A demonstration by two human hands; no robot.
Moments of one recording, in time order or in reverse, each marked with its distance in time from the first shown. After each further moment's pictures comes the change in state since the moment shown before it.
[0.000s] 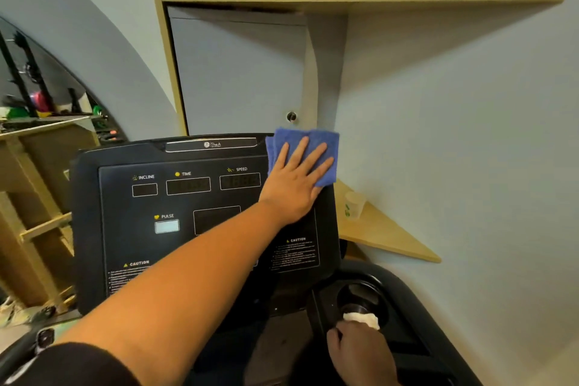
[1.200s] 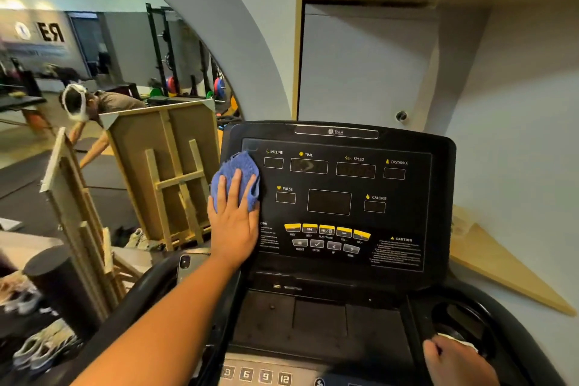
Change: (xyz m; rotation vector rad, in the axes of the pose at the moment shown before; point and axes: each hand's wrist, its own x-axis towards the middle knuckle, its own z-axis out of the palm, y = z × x) left_hand -0.284 -0.139 -0.004 -0.136 0.158 -0.795; right_hand 0.011 0.001 0.019 -0.329 0.004 -0.041
